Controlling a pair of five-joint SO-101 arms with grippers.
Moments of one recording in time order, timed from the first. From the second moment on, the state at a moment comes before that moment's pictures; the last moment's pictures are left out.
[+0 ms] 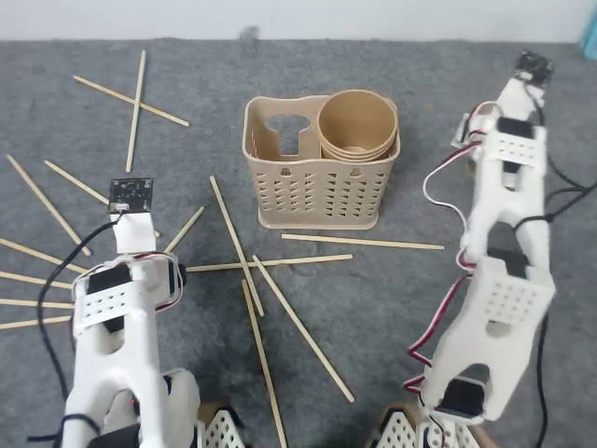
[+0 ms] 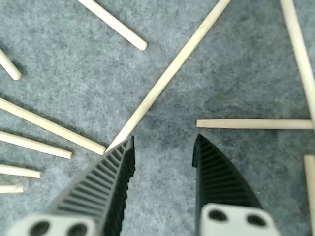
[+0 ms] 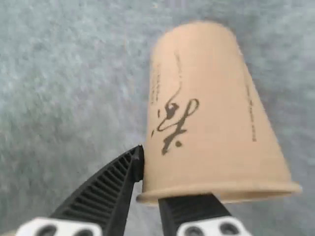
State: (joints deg) left arm -24.5 -33.7 68.5 48.3 -8.4; right arm 9.8 33.7 -24.0 57.7 -10.1
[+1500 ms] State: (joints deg) left arm -24.5 -33.7 68.5 48.0 -8.4; right arm 10.2 16.5 -24.1 100.4 38.1
